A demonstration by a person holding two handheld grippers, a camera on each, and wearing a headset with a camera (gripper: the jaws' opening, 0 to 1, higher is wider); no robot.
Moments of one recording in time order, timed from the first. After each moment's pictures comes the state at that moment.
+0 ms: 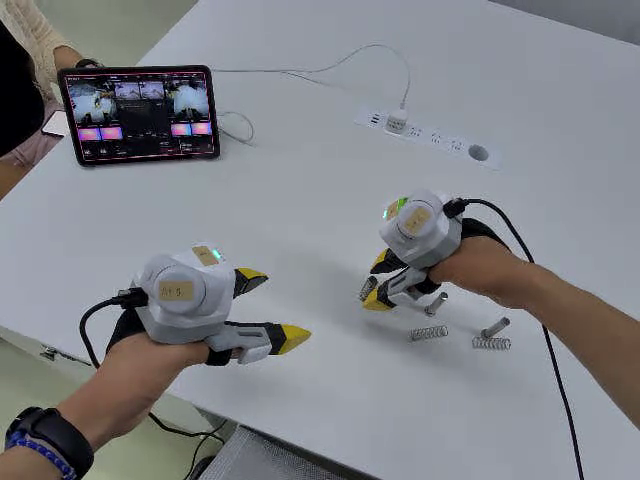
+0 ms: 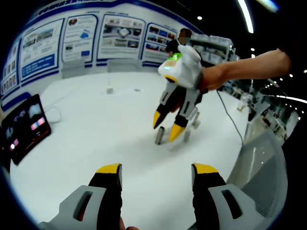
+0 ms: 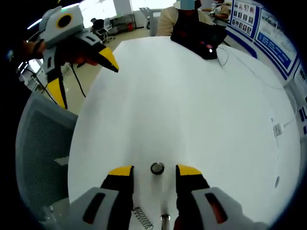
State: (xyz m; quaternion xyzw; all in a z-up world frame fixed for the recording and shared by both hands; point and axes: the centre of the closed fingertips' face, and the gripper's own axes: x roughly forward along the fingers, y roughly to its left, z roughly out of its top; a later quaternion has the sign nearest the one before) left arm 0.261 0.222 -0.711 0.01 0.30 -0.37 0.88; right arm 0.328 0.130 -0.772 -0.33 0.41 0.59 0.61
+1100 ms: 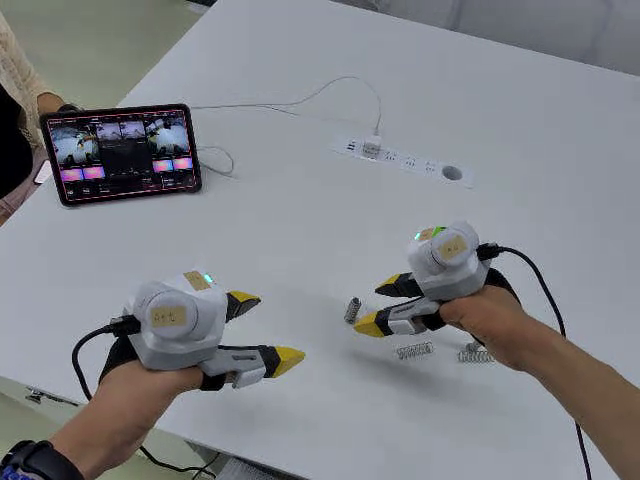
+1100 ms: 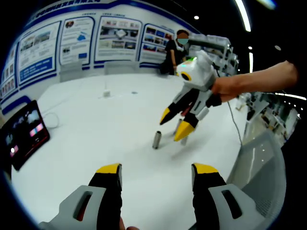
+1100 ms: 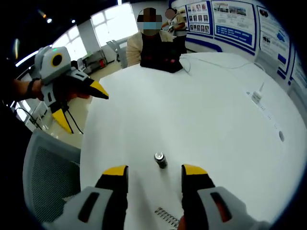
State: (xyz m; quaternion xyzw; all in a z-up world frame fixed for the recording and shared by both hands) left arm 0.263 0.213 -0.701 0.02 0.30 -0.38 0.88; right arm 0.323 0.111 -0.746 -0.16 0.39 0.52 0.74
